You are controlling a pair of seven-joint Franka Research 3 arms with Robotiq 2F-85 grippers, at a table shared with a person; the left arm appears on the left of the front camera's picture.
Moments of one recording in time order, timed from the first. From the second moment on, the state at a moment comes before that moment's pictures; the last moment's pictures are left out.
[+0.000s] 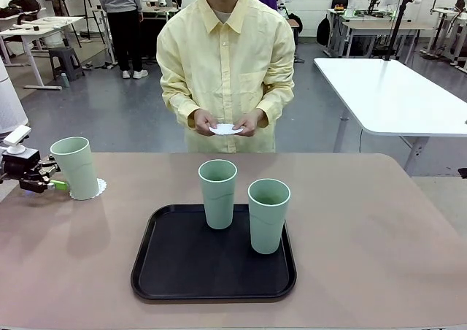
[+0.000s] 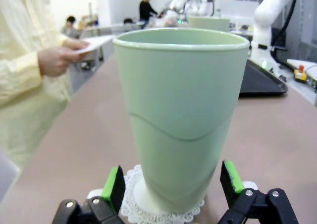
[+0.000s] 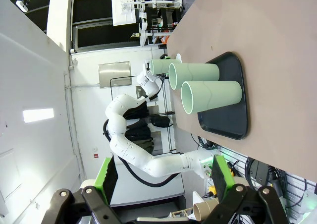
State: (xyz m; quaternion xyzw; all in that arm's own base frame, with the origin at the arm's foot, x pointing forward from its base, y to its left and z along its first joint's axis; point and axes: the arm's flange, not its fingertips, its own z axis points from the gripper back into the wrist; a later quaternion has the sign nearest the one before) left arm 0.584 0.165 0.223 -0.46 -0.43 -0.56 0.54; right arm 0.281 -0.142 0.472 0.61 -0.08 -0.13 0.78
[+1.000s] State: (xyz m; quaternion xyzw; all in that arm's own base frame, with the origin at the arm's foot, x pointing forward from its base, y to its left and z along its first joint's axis) left arm 0.535 0.164 0.392 -0.15 -0.35 -0.59 0.71; right arm 0.282 -0.141 0.472 0.61 -0.08 -0.13 0.78
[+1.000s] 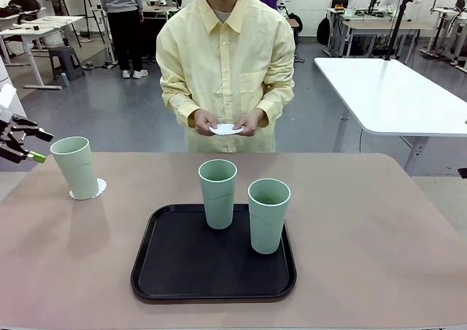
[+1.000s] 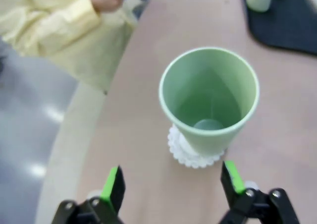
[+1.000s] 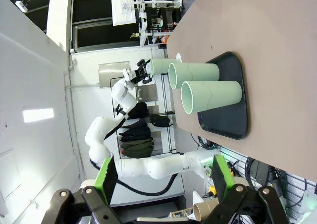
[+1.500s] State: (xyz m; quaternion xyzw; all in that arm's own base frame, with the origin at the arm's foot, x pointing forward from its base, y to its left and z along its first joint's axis) left arm 0.475 0.071 0.435 -0.09 -0.32 -0.52 0.79; right arm 0.282 -0.141 0.472 0.61 -0.08 -0.13 0.78
